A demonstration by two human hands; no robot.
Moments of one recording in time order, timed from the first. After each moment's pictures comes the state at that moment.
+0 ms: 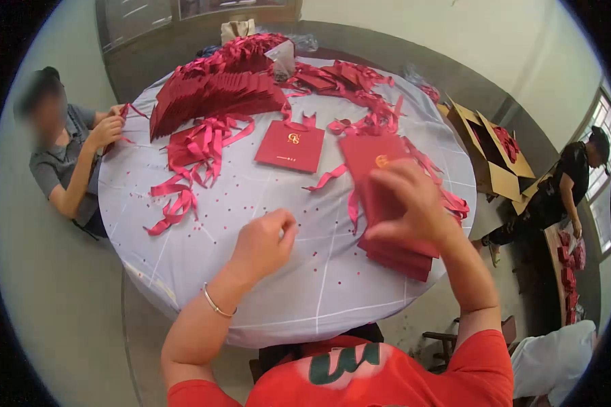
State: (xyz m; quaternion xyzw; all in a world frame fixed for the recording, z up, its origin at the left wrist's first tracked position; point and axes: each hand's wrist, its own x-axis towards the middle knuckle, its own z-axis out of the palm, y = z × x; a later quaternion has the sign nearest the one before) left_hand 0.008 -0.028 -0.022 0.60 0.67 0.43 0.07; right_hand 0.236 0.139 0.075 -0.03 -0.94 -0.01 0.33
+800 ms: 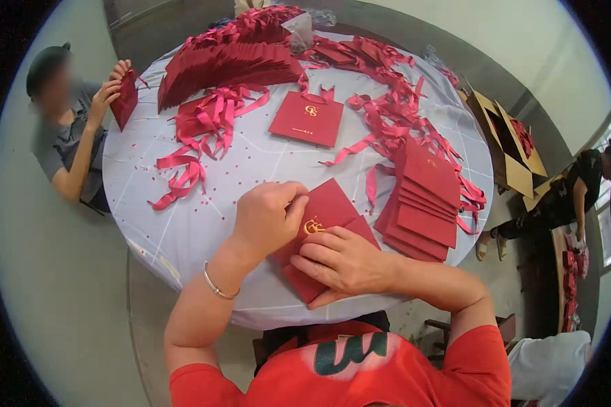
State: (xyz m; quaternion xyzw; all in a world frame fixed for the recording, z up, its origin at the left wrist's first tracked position) left_hand 0.001 -0.028 -0.012 0.61 0.65 0.45 -0.02; right_hand 0.181 0.051 -0.010 0.21 -0.95 0.07 0.21
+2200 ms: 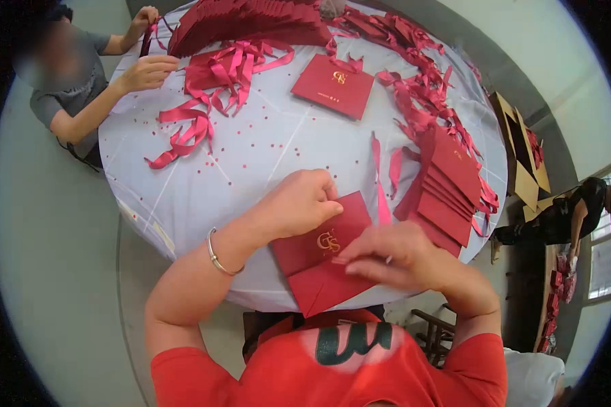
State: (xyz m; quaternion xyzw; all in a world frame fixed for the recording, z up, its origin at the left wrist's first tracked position) left_hand 0.001 -0.028 -0.021 0.53 0.65 0.37 0.39; right_hand 0.200 0.052 0.032 0.00 -0.90 0.44 0.09
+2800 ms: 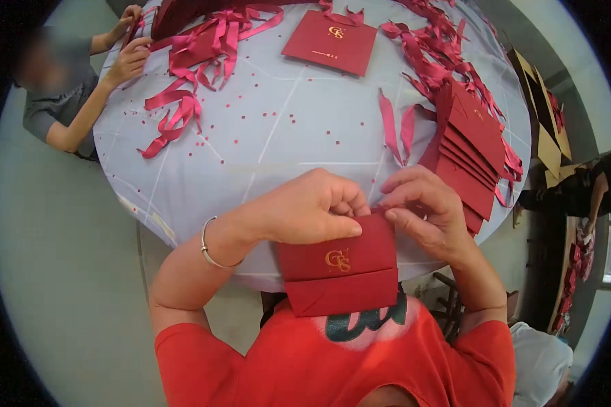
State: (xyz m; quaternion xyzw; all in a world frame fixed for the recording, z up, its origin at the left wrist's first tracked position) left_hand 0.014 -0.036 -0.012 0.49 0.46 0.34 0.66; right_hand 0.227 0.074 -0.004 -0.16 -0.82 0.51 0.22
